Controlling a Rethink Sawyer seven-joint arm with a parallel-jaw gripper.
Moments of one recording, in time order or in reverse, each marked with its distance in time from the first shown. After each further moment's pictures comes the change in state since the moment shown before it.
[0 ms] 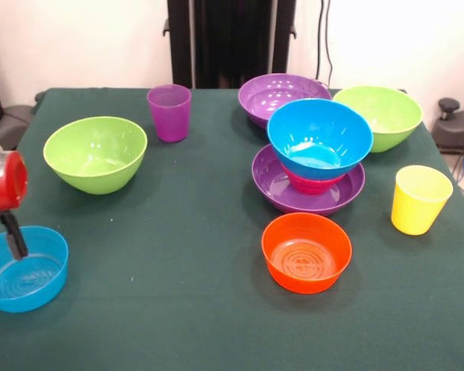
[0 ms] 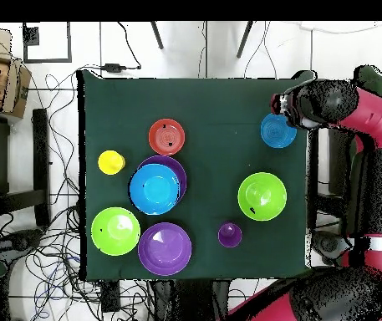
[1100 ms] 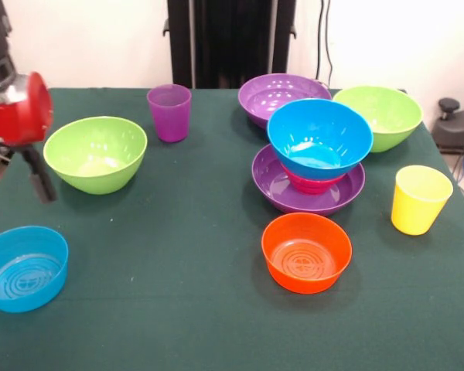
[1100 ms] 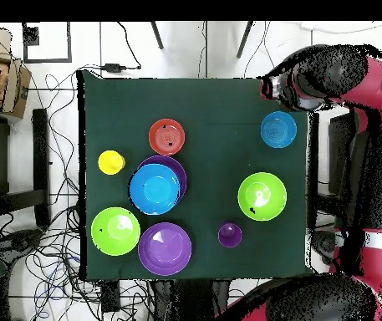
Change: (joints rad) arm 0.076 -0.105 0.008 -0.059 0.062 0.205 0.011
